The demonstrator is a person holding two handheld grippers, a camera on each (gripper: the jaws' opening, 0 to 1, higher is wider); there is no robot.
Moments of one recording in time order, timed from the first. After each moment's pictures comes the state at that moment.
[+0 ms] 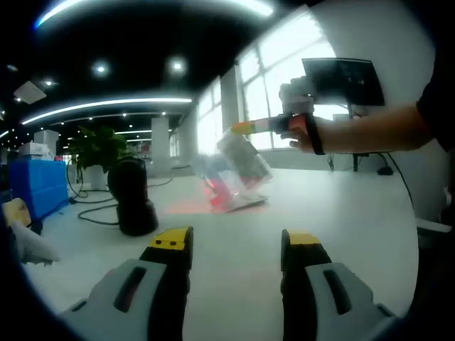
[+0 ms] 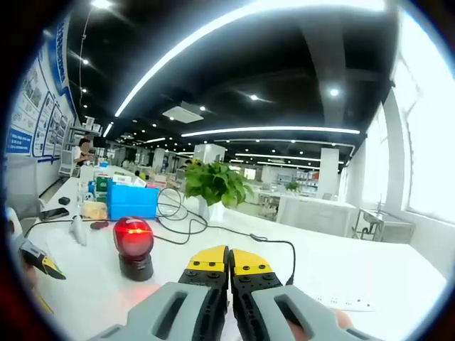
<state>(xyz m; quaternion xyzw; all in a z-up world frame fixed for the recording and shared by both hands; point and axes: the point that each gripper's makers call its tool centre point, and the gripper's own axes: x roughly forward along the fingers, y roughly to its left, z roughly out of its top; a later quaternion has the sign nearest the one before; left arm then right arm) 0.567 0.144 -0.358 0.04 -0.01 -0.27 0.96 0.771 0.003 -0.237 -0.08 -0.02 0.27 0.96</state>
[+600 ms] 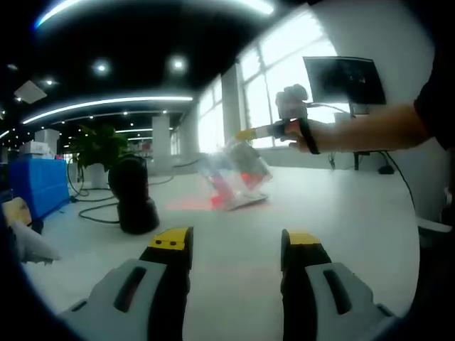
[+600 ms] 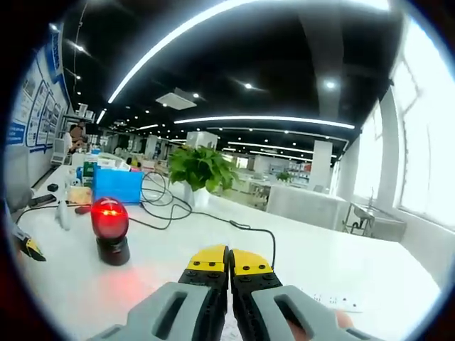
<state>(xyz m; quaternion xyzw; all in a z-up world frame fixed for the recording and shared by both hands) 0.566 0.143 -0.361 0.04 0.00 -0.27 0.96 0.800 -0.024 -0.254 -0.10 0.01 0.25 0.96</state>
